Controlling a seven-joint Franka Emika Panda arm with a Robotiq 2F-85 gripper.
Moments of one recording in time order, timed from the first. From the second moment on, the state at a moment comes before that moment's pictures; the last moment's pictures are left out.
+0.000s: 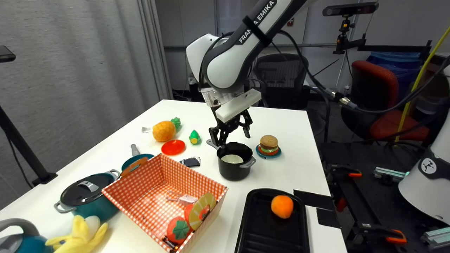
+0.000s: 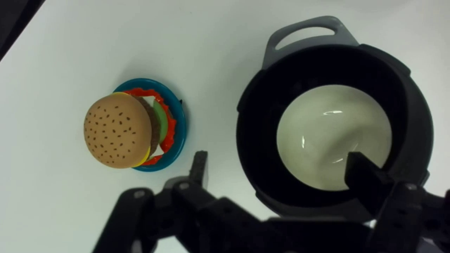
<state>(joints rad) -0.02 0.48 -0.19 -1.93 0.00 2.11 0.64</state>
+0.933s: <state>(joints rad) 0.02 0.34 -0.15 -2.03 0.00 2.11 0.63</state>
